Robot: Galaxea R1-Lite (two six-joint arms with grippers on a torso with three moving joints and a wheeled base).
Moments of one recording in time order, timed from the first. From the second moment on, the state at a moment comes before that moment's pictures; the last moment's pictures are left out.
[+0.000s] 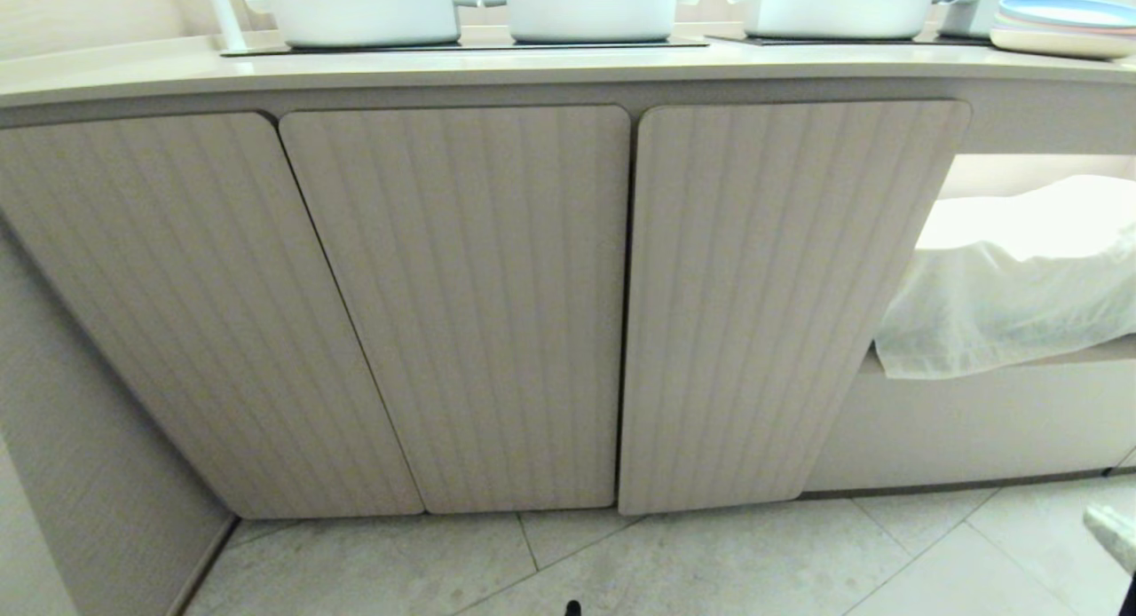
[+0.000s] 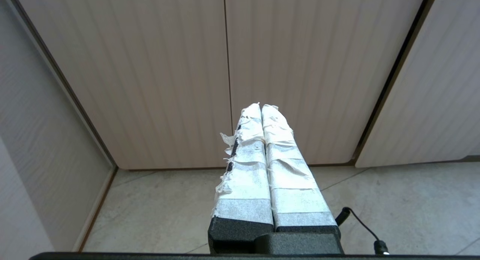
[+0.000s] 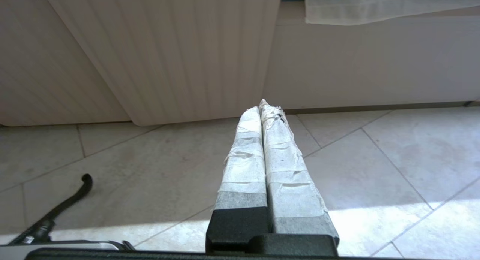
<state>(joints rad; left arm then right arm) 0.00 0.00 0.00 0.00 0.00 0.00 -0.03 0.88 -0.02 -0.60 -0.06 -0.03</state>
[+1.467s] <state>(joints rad) 0.00 0.00 0.00 0.00 0.00 0.00 0.00 0.06 -0.01 0.01 0.01 -0.08</state>
